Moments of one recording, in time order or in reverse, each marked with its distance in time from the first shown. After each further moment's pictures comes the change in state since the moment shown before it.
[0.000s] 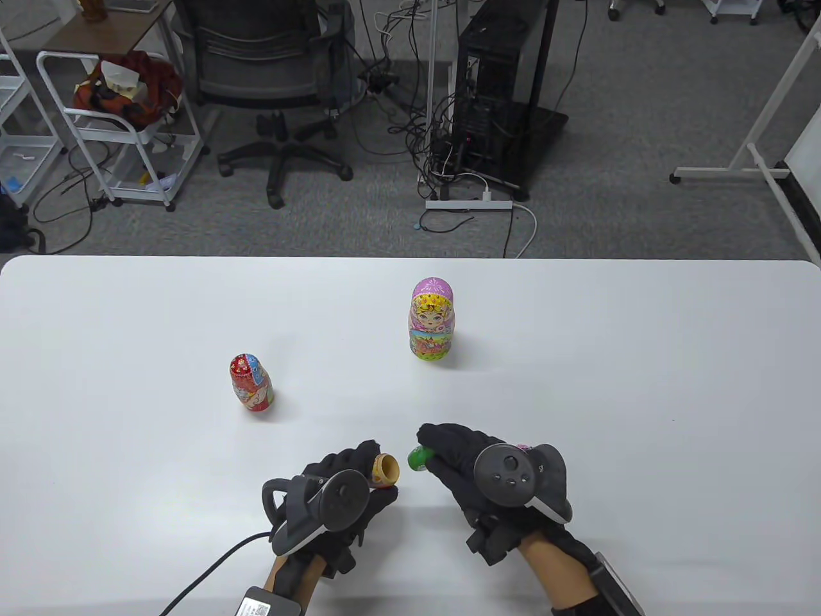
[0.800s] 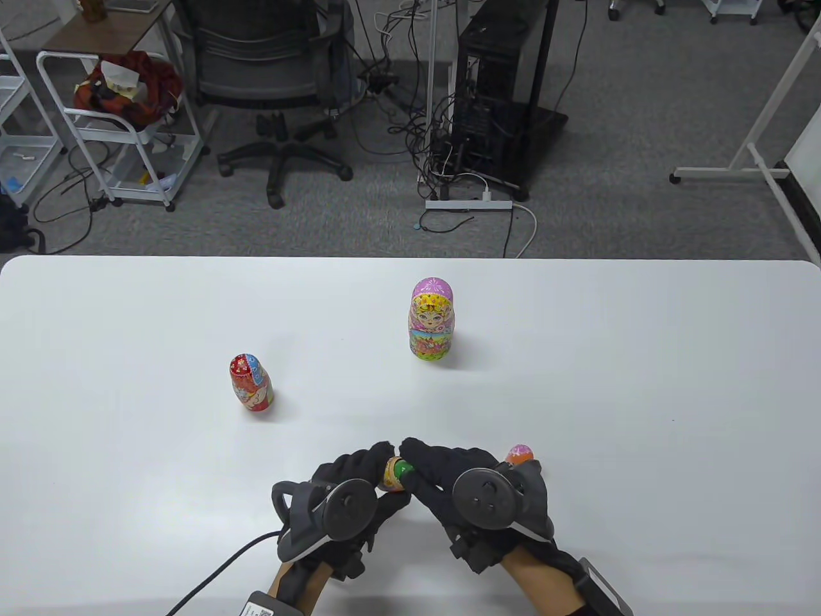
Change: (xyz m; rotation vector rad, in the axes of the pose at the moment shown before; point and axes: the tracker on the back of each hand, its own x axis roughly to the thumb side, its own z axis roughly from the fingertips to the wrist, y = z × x) left_hand 0.015 0.011 0.005 0.051 -0.063 0.044; right_hand 0.015 0.012 0.004 -0.023 -0.020 0.094
